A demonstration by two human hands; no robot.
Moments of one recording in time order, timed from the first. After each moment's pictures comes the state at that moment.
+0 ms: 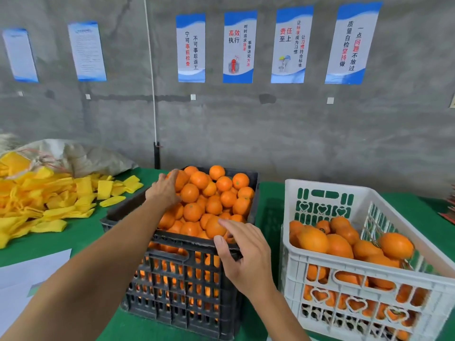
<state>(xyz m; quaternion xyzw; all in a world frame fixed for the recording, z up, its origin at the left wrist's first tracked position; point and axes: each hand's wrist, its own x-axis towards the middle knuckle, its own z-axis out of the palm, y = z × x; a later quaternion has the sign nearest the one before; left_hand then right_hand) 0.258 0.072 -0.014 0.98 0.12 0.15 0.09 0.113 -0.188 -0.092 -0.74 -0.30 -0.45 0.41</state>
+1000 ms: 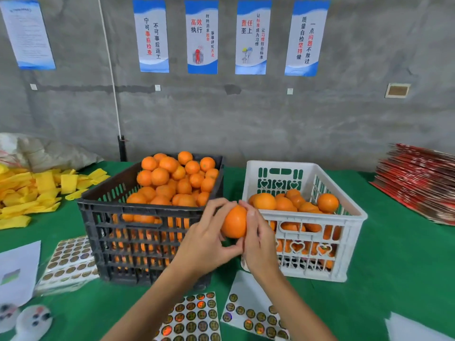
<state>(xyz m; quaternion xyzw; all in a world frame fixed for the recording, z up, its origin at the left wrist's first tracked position) 0.020 -0.119 -0.078 0.83 -0.31 0.34 0.32 0.022 -0.271 -0.099 -0.71 -0.15 -0.27 0.64</state>
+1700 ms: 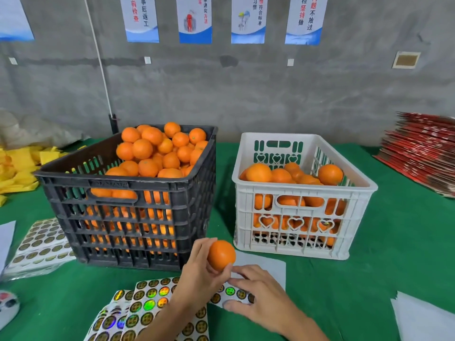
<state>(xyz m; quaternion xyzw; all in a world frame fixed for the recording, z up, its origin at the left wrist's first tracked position) 0.041 -0.135 -0.256 0.86 -0.15 0.14 0.46 0.016 -0.341 -0.259 -0.94 -0.24 0.01 0.22</state>
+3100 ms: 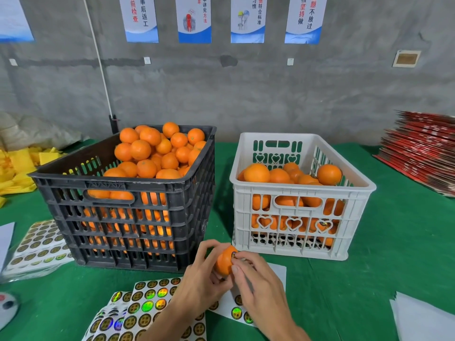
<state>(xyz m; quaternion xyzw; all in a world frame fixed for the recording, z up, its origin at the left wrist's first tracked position) 0.035 -0.137 -0.250 0.88 -0.25 0.14 0.38 -0.005 -0.321 -0.248 -0.88 -0.19 -0.30 0.33</state>
